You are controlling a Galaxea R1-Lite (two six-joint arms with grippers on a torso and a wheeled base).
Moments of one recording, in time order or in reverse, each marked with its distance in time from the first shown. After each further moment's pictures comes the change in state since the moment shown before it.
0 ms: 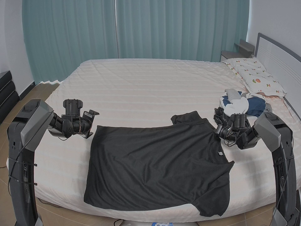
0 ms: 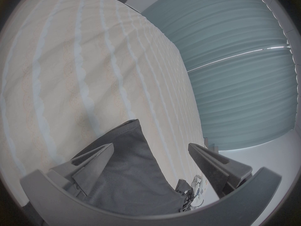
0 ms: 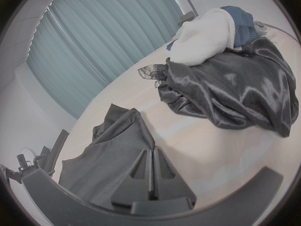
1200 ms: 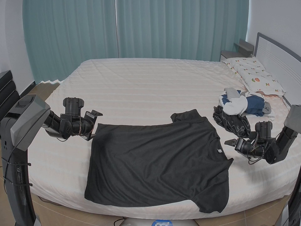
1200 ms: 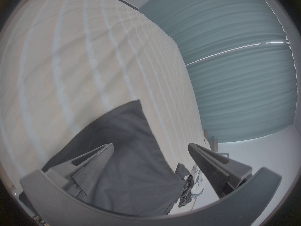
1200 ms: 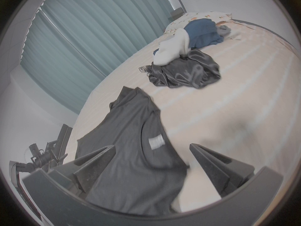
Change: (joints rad) left arm -0.048 -0.126 0.158 -0.007 -0.016 0.001; right arm -0.037 -0.523 0.860 -0.182 0.042 -0.011
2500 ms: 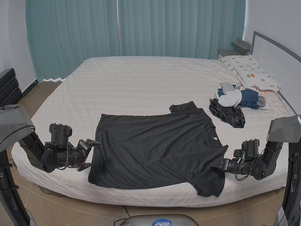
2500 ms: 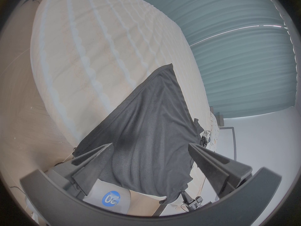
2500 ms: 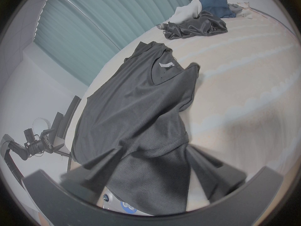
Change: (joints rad) left arm -0.026 -0.261 0.700 -0.318 -0.111 0.100; right arm 0.086 0.201 0.104 -0.202 0.125 -0.118
